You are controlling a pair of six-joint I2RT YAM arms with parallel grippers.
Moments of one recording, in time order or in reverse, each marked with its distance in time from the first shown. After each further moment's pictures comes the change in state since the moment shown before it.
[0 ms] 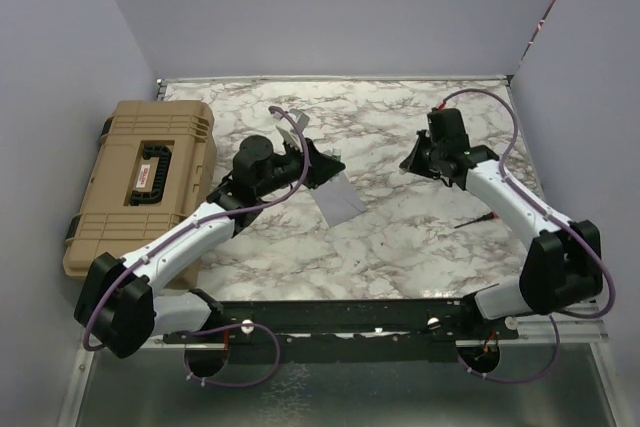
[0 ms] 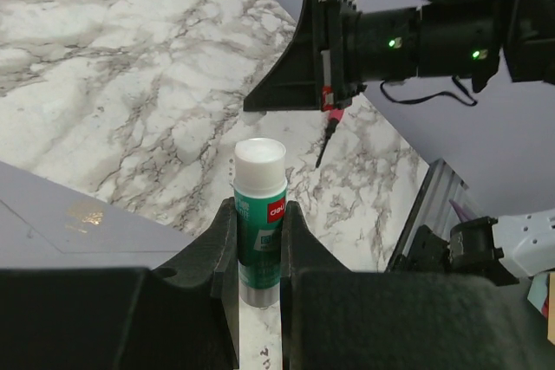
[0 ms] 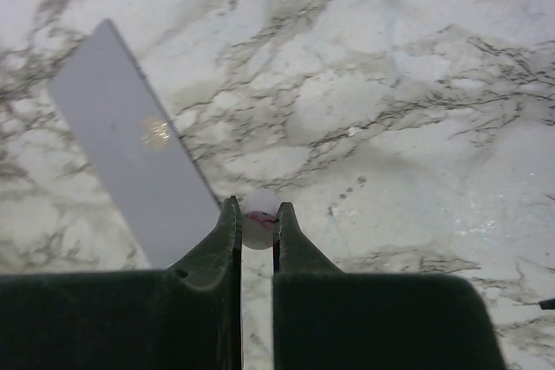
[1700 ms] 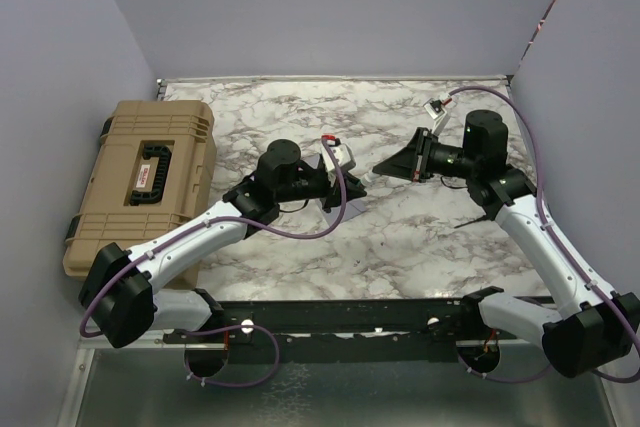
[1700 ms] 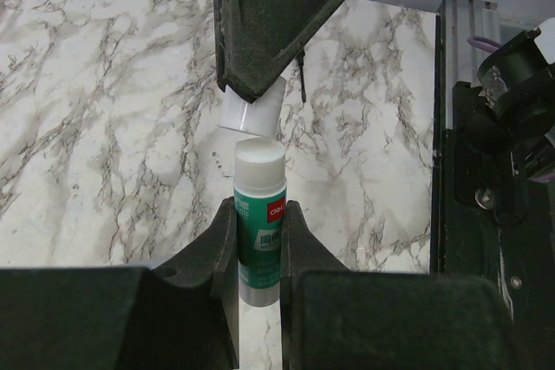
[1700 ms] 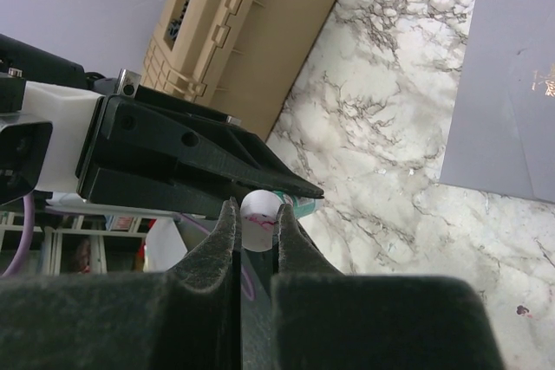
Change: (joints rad) left arm -0.173 0.055 0.086 -0.131 0.180 0.577; right arm 0.000 -0.368 -0.065 0.193 -0.861 0.125
